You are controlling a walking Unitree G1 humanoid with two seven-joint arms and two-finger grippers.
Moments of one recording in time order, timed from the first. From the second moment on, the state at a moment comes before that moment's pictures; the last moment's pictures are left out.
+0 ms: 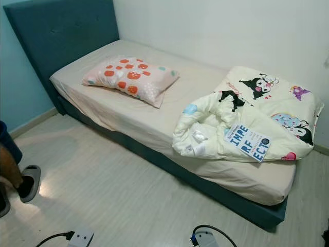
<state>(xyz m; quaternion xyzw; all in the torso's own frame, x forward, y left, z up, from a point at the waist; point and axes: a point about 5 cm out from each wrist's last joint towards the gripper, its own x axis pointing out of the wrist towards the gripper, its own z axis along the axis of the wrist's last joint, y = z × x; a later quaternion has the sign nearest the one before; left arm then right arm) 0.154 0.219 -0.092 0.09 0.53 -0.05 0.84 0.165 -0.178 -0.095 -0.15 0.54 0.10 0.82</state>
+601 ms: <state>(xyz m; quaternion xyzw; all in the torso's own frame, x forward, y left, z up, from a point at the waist) 0.154 0.219 -0.092 0.09 0.53 -0.05 0.84 0.166 -0.178 -0.095 -0.16 0.54 0.10 0.82</state>
